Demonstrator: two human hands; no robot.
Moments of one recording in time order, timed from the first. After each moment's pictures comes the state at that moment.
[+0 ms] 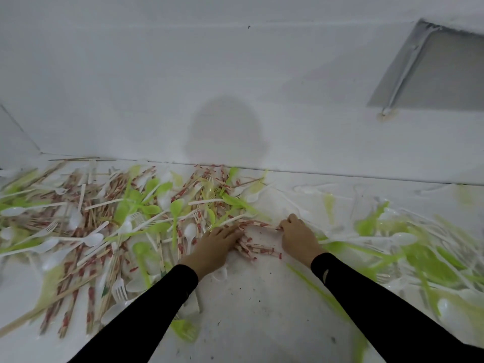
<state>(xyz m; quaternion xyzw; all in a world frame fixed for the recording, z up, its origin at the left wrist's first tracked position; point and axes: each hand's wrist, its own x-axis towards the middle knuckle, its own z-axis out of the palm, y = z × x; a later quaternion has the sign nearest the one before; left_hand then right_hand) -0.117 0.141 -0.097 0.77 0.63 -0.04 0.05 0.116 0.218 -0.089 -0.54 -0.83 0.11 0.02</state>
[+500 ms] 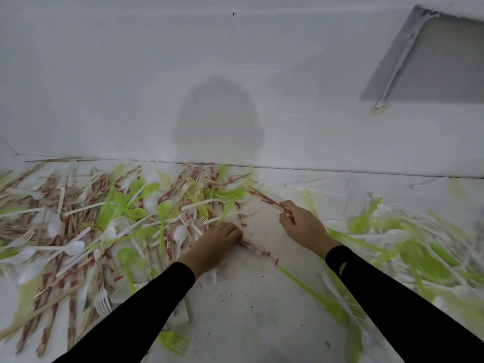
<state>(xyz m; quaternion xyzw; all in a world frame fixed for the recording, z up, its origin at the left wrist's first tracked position) -0.111 0.167 -0.105 0.86 0.51 0.07 -0.02 0.143 0.238 -0.061 -0.52 -0.78 0.27 0.20</state>
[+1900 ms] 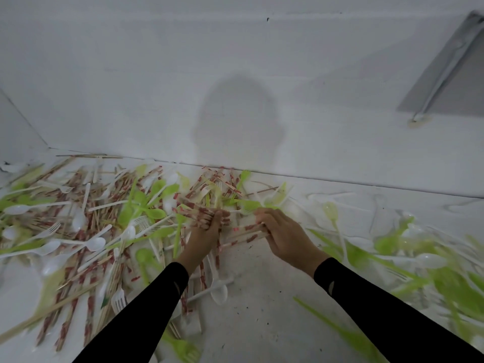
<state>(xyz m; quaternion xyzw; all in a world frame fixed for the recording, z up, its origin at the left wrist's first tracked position) -0.150 0.171 -0.083 0.43 0.68 0.49 0.33 0.070 0.231 -0.062 -0.21 -0.92 0.11 0.32</state>
